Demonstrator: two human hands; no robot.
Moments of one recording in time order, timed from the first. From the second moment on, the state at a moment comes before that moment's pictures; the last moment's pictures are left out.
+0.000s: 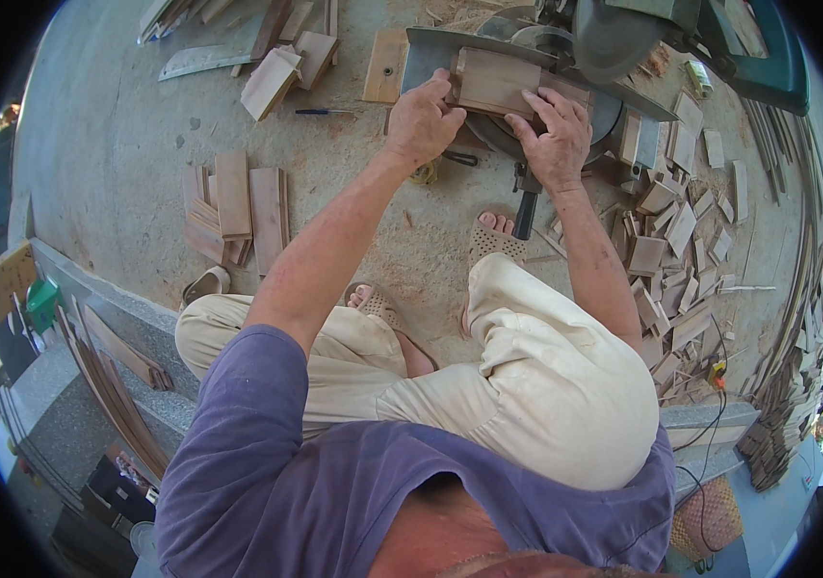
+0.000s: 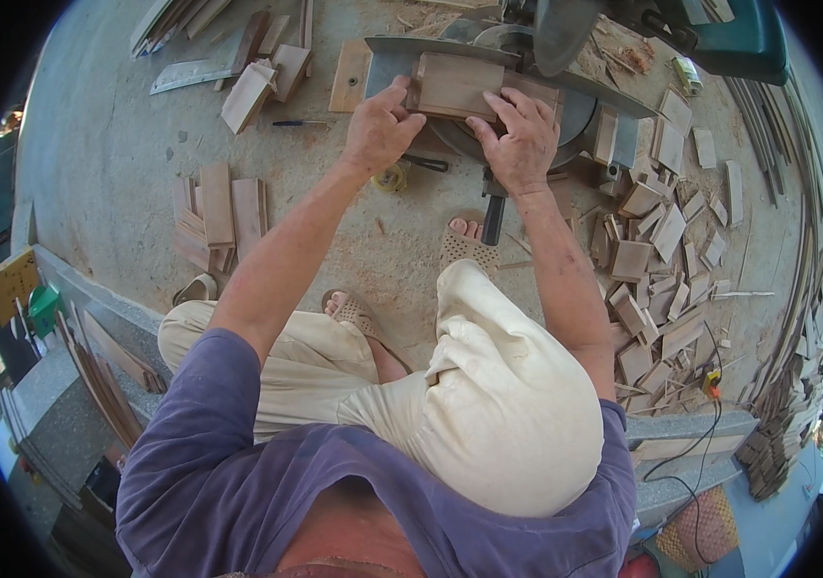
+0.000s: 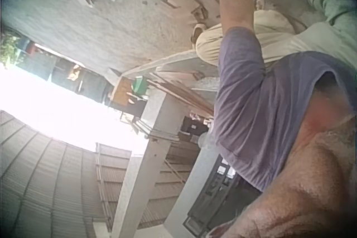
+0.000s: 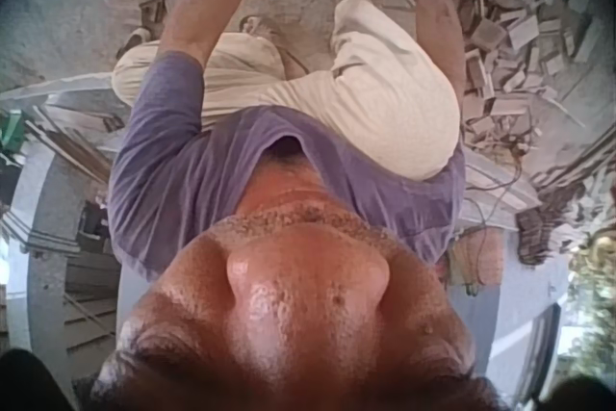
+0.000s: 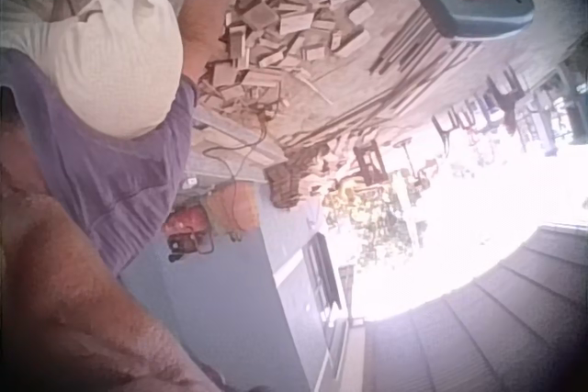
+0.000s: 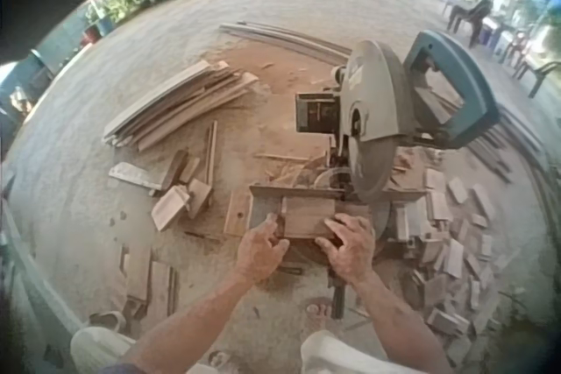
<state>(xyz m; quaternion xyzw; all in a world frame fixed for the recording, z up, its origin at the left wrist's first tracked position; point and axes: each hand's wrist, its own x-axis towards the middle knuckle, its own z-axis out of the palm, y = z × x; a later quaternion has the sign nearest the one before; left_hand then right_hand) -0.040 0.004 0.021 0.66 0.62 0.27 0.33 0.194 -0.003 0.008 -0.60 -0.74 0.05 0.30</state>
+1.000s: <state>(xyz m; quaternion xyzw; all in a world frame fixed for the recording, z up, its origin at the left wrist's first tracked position) 0.009 -0.008 0.026 0.01 0.61 0.48 0.64 0.188 0.000 0.008 -0.59 -0.76 0.02 0.27</state>
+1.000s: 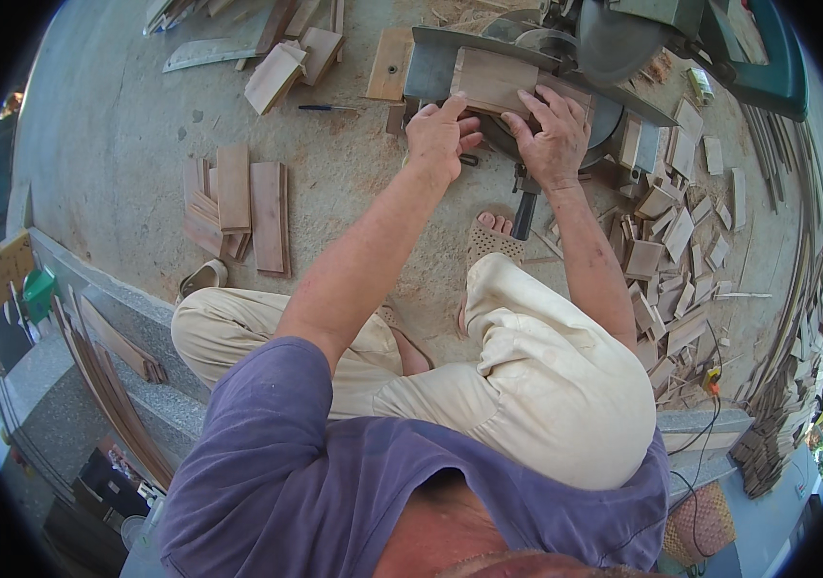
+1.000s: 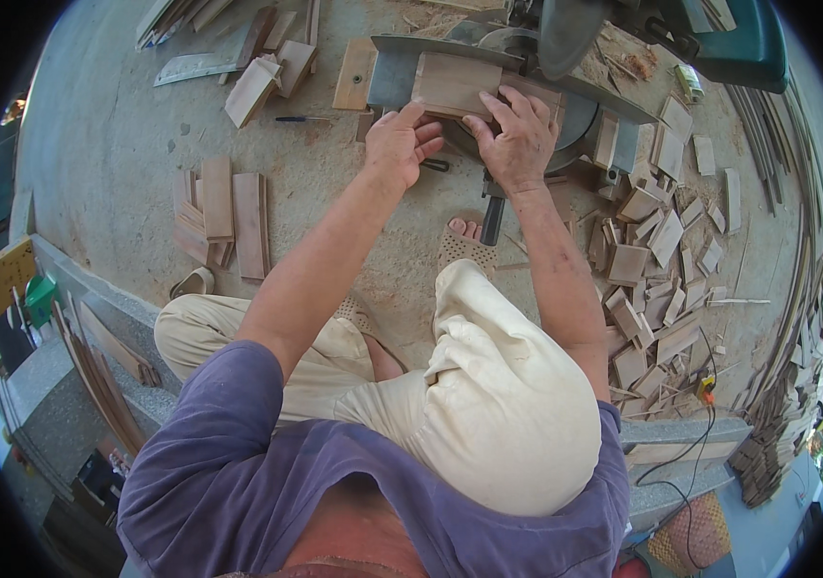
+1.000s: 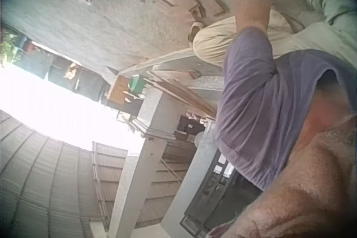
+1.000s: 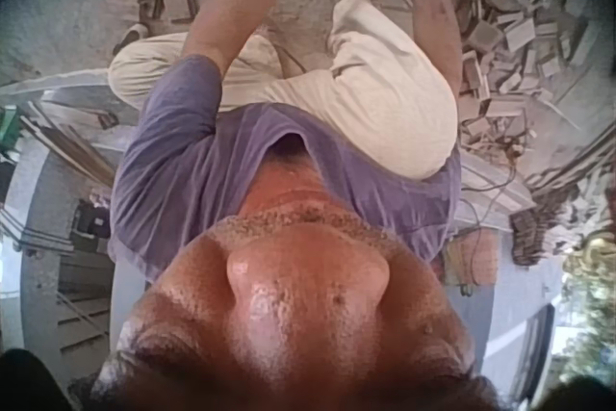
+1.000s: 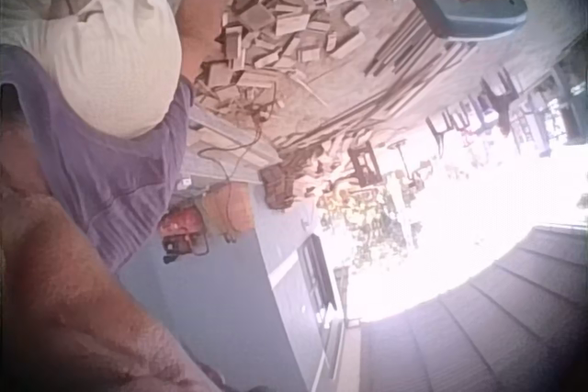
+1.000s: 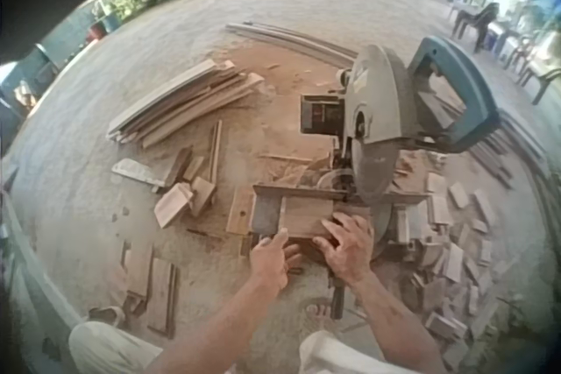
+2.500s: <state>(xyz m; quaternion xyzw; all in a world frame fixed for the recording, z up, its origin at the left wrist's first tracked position) 0.037 0.018 0.014 0.10 0.68 0.43 0.59 0.352 0.161 0.301 -0.56 -0.58 0.43 0.41</state>
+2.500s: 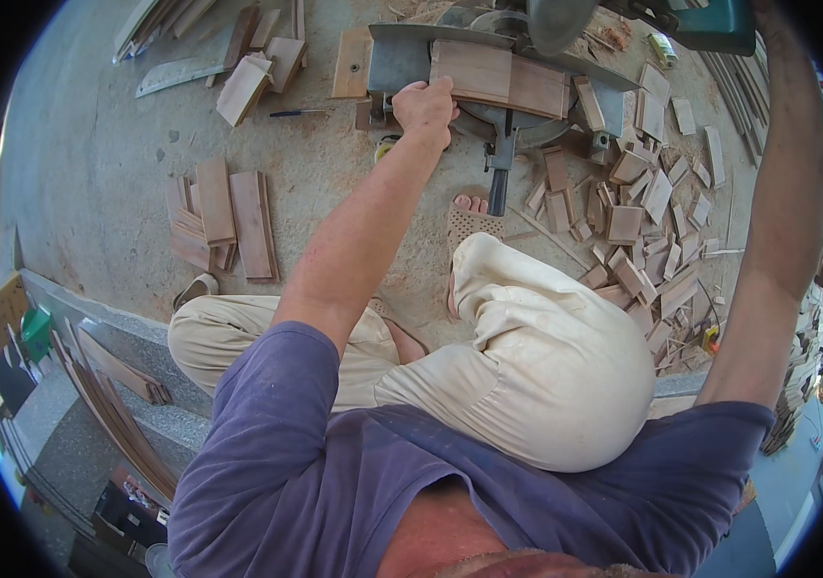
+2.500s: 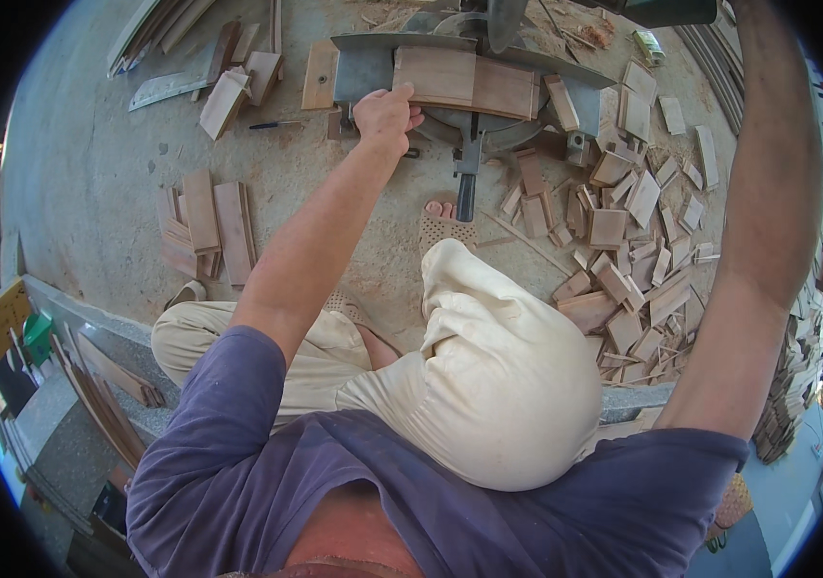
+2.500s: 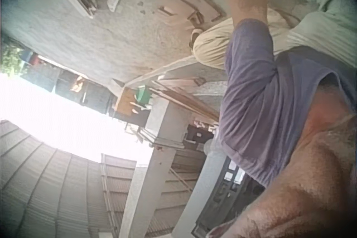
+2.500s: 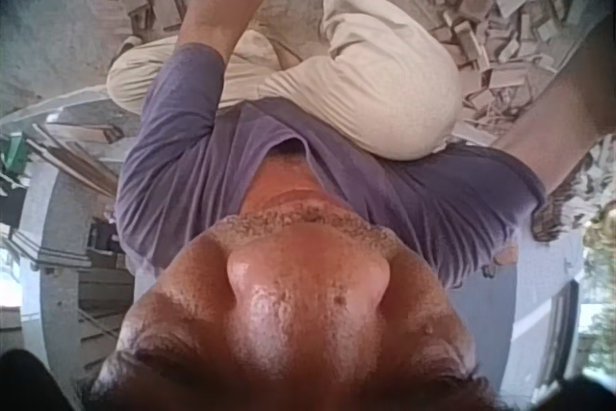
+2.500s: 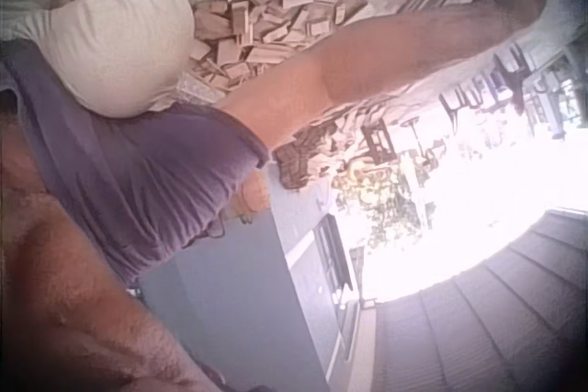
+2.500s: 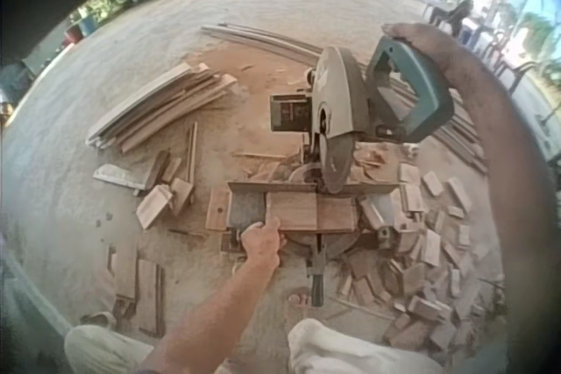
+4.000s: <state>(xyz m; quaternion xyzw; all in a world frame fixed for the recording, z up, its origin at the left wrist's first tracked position) 0.039 0.018 -0.001 0.23 0.77 0.36 0.48 0.283 -0.020 0.217 -0.58 -0.54 0.32 0.52</state>
